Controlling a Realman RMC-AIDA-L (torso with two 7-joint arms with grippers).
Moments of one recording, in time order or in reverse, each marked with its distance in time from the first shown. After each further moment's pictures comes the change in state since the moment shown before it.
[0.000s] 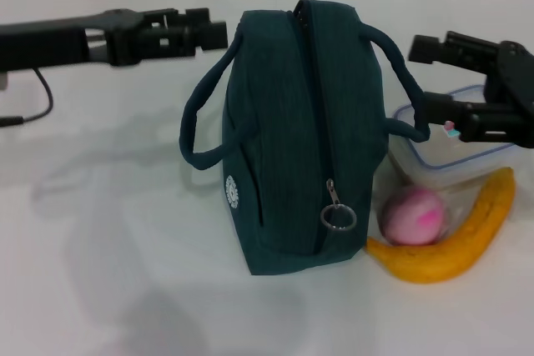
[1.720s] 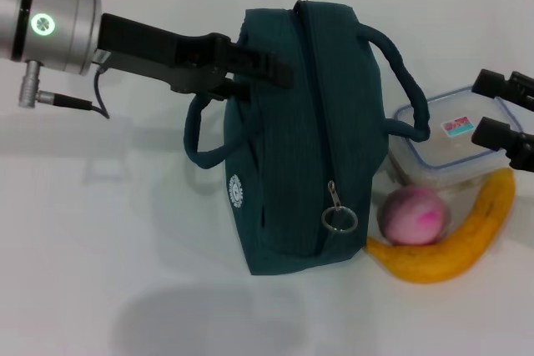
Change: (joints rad) left arm -0.201 -0.059 0.050 0.112 0.430 -0.048 -0.709; right arm -0.155 0.002 0.079 0.042 -0.007 0.000 -0.055
